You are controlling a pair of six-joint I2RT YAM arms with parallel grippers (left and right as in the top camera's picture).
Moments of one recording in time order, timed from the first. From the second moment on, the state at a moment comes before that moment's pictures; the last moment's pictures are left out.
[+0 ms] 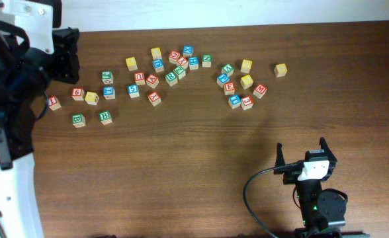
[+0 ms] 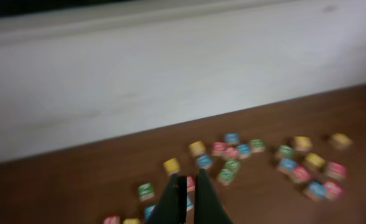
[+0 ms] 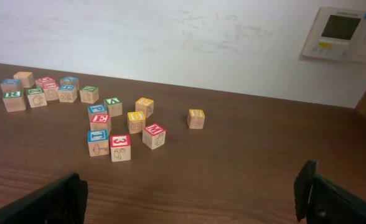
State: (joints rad) left arm 0.10 1.41 1.92 -0.93 0.28 0.15; right arm 0.04 0.02 0.01 -0.07 0.03 -0.10
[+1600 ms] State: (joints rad) left arm 0.46 2.24 1.92 -0.82 -0.14 -0.18; right arm 0.04 0.02 0.01 -0.07 0.03 -0.10
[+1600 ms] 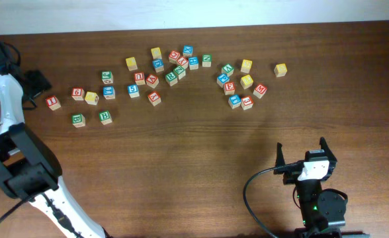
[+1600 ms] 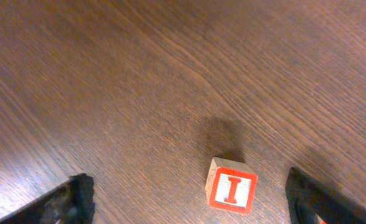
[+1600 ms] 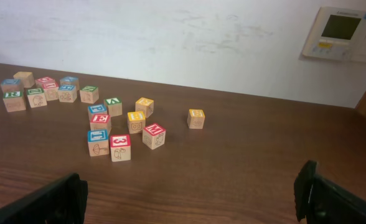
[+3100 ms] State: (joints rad) left arm -0.03 2.27 2.12 -0.96 0.24 -0.10; right arm 0.04 0.02 0.01 -0.07 0.03 -0.10
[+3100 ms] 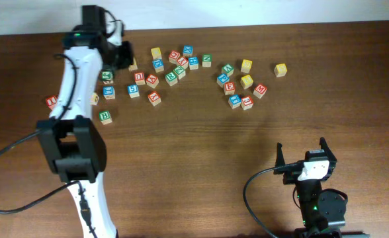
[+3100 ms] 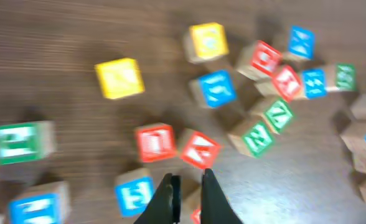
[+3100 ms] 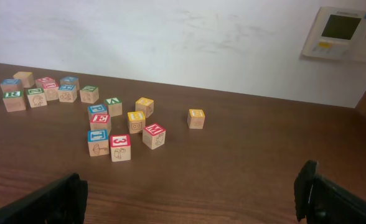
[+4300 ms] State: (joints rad) left arm -0.09 2.27 2.12 -1.17 -0.07 -0.10; right arm 0.04 0.02 0.01 -0.07 0.03 -0.10
